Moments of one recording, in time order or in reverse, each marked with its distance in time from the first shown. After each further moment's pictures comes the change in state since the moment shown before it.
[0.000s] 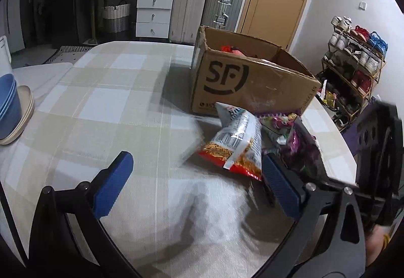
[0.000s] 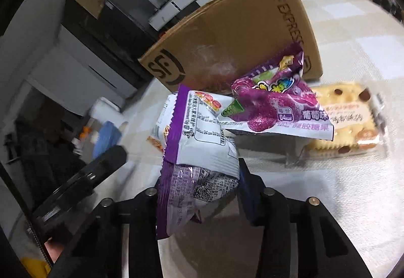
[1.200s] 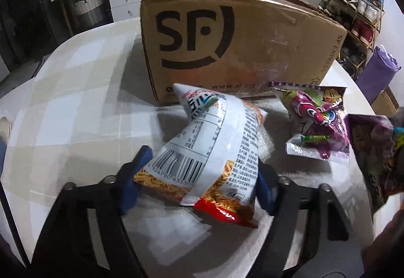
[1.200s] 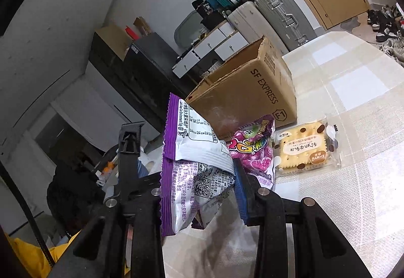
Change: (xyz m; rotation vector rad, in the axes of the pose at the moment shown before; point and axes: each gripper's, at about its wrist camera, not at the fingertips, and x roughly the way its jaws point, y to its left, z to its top) left arm 0.093 -0.033 0.017 0.203 0.186 0.001; right arm -0.078 -0.011 -0.019 -0.036 -0.291 0.104
